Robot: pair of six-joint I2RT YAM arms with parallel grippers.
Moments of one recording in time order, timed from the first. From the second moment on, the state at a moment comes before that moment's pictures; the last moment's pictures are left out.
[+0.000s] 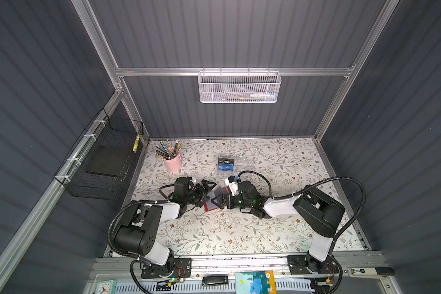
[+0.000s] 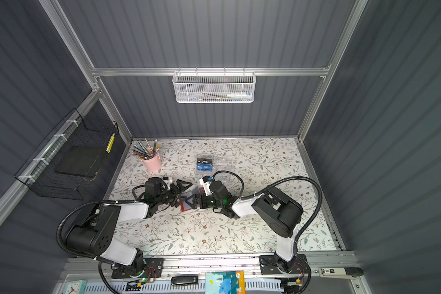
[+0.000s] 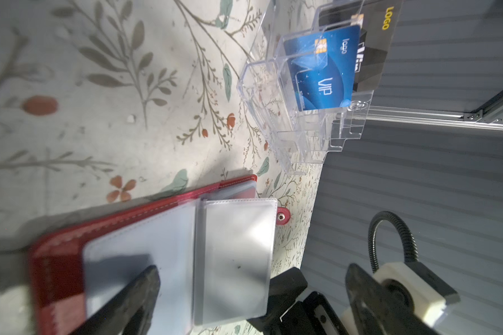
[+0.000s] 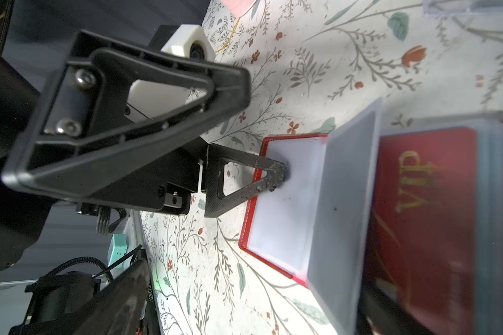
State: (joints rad) left arm -0.26 1.52 0.48 0.45 0.62 -1.15; right arm 0.87 1.85 0.81 0.58 -0.37 0.77
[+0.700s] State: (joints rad) left arm -0.14 1.44 0.46 0.33 0.67 -1.10; right arm 0.94 1.89 0.88 0.50 -0.35 0.74
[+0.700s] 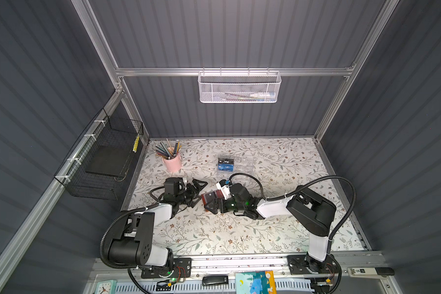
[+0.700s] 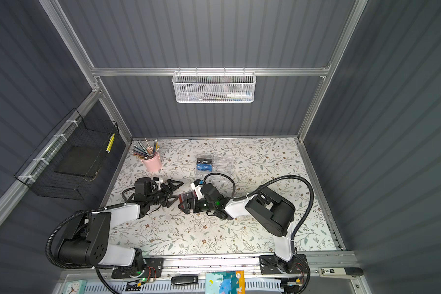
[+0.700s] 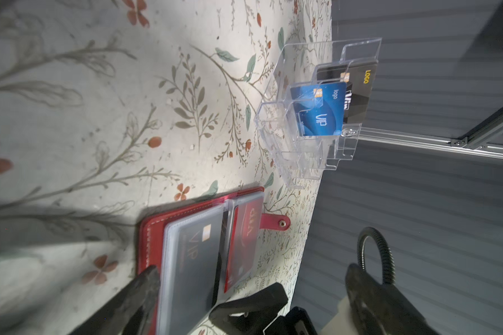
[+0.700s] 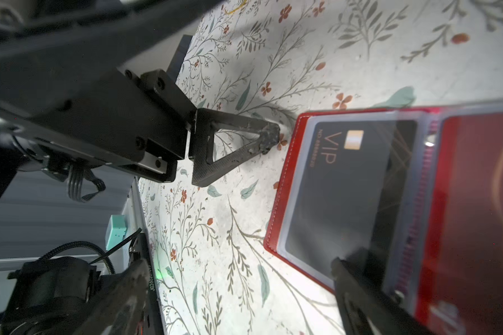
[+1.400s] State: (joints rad) left arm -0.14 1.52 0.43 0.44 0.73 -1.12; right arm 0.92 1.83 0.84 0.41 -0.24 0.65
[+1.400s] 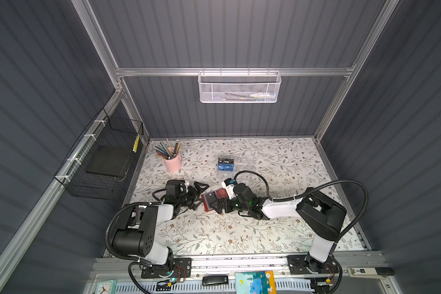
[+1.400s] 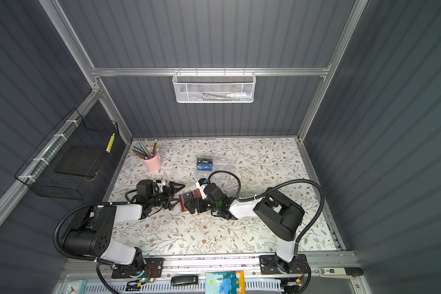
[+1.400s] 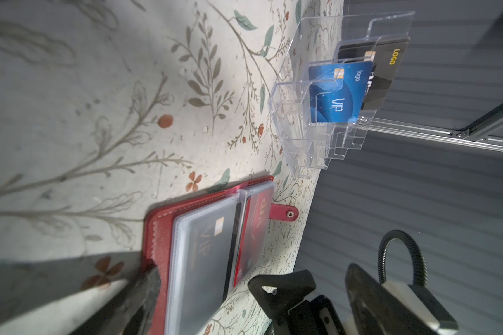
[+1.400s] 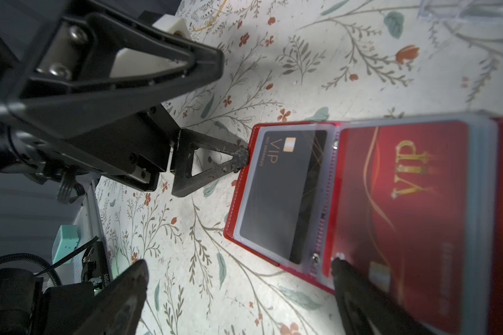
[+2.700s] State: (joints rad) left arm -0.18 1.51 0.48 0.42 0.72 -1.14; right arm 0.91 1.92 0.84 0.58 -0.22 0.83
